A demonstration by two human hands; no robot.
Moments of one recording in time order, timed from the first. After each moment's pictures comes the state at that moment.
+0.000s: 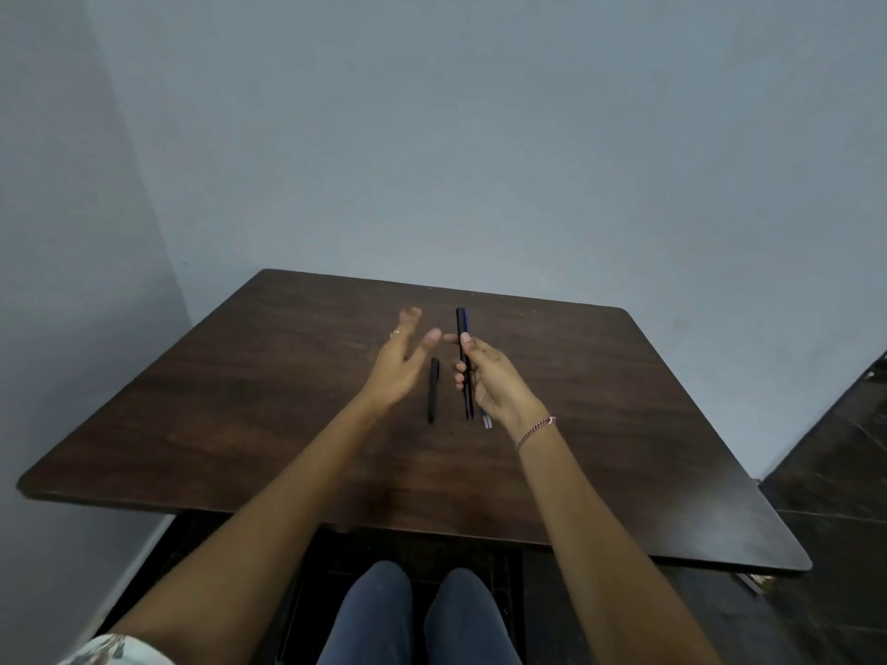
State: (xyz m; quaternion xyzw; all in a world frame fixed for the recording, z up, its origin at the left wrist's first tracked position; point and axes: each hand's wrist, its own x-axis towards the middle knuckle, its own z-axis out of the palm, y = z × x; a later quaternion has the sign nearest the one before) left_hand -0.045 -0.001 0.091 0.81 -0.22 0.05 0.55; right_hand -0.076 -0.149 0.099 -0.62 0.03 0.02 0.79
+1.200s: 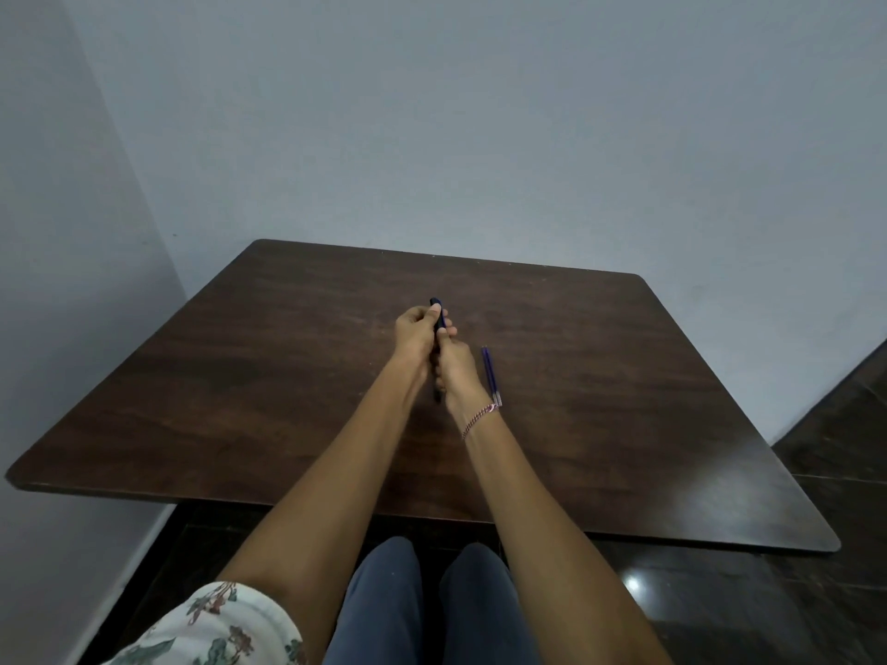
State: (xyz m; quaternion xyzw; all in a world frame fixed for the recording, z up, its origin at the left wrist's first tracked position) left_hand -0.015 -0.045 0.085 0.55 0.08 -0.06 0.83; right_hand -0.040 -0.088 0.062 -0.68 0.22 -0.03 0.70
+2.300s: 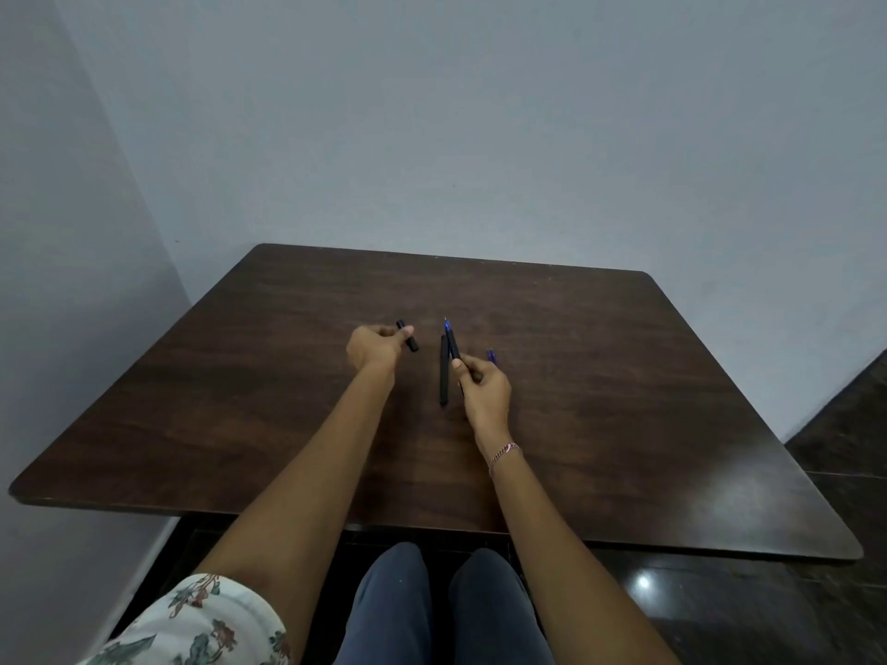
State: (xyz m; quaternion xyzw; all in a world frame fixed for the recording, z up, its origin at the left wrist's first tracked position) left_hand 0.026 -0.003 0.052 0.75 0.22 0.04 0.63; right_hand -0.045 -0.123 0.005 -0.77 0.15 -0.20 0.59
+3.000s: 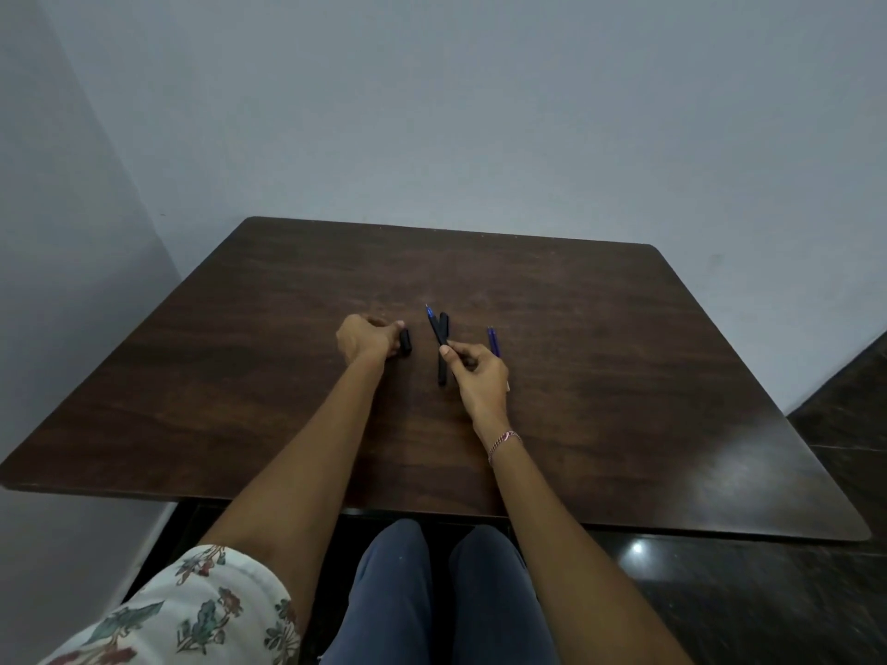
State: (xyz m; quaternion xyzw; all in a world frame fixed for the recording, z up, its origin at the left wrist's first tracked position) left_hand 0.037 0.003 0.030 0.77 0.21 0.02 0.60; right_hand -0.046 -0.126 -0.009 -0.78 0.11 -0.20 0.58
